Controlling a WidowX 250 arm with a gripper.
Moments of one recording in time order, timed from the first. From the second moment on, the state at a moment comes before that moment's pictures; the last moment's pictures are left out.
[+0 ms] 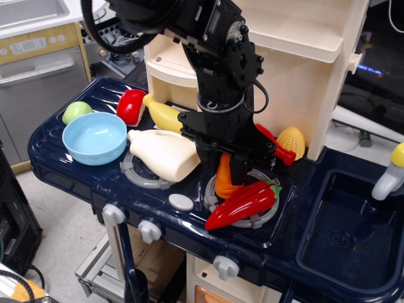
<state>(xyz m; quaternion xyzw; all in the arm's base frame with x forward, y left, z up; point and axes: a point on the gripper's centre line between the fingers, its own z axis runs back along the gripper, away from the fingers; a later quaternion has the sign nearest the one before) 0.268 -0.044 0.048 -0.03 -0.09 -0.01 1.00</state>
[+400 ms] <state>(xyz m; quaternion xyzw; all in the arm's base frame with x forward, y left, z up) 0.264 -0.036 0.092 0.01 -0.01 0.00 1.00</state>
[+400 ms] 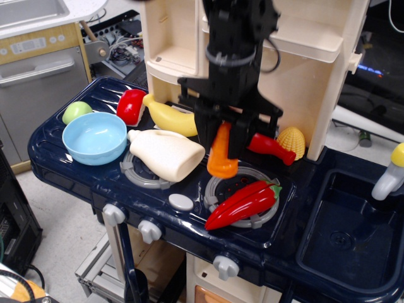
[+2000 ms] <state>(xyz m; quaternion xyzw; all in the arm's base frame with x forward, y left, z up) 0.250 0.104 0.091 0.00 -0.05 -0.09 0.99</state>
